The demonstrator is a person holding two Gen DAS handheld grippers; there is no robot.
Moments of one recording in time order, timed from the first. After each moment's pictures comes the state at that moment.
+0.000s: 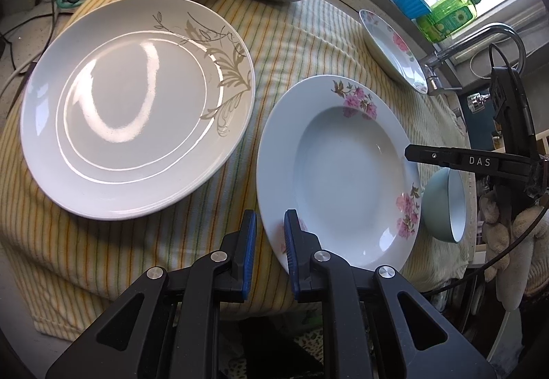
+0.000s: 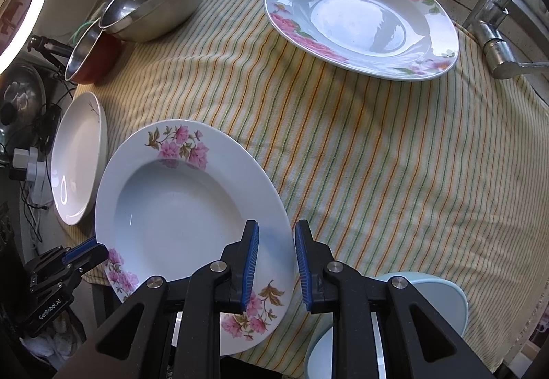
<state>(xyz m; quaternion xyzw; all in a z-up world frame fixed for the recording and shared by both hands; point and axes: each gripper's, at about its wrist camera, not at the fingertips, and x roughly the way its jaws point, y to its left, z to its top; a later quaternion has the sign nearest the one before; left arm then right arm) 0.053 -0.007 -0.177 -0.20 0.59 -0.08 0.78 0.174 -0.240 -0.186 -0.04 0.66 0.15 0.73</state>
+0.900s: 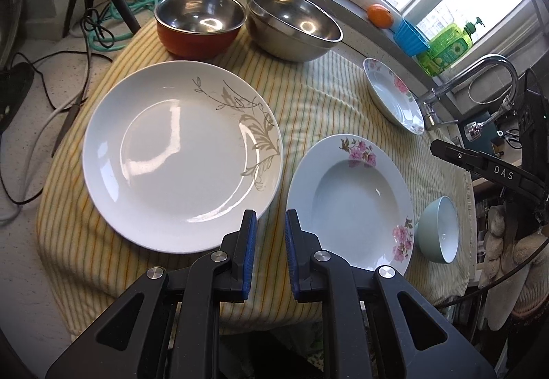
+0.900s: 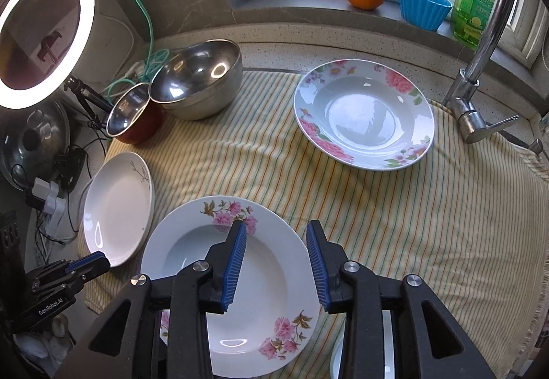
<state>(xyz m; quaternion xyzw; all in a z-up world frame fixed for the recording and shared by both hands) 0.053 0.034 -0.137 -0.20 0.54 -0.05 0.82 0.155 -0.234 -0.109 0.00 0.53 0.16 0.83</state>
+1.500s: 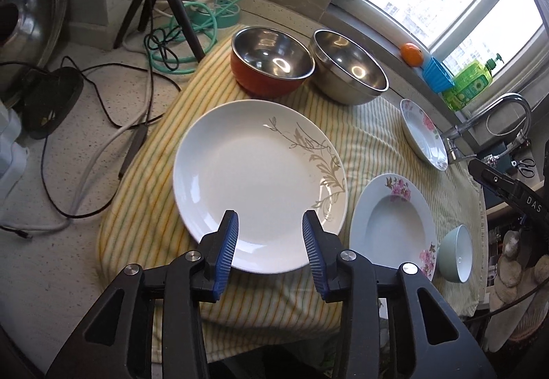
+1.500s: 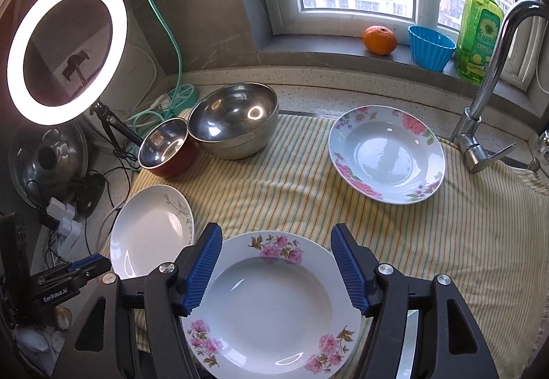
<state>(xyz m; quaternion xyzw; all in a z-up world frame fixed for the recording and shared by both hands) 0.044 0.102 -0.125 -0.20 0.51 0.01 0.84 0.134 -0.187 -0.086 0.00 0.48 0.17 0.86</state>
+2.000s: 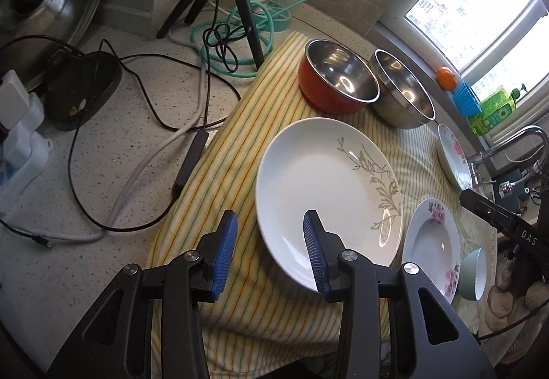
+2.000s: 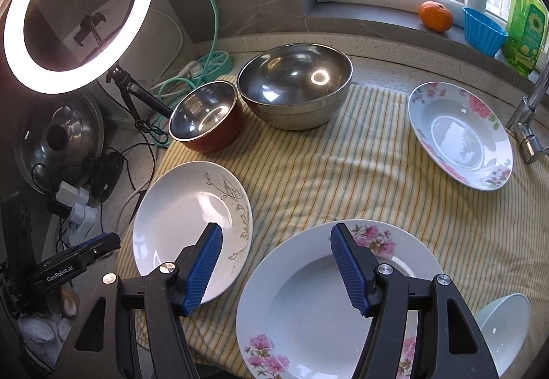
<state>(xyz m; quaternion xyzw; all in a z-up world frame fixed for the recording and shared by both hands) 0.045 0.163 -0.147 -0.22 0.51 0.05 0.83 0.141 -0.113 -0.127 -0.01 0.52 0.20 0.83</state>
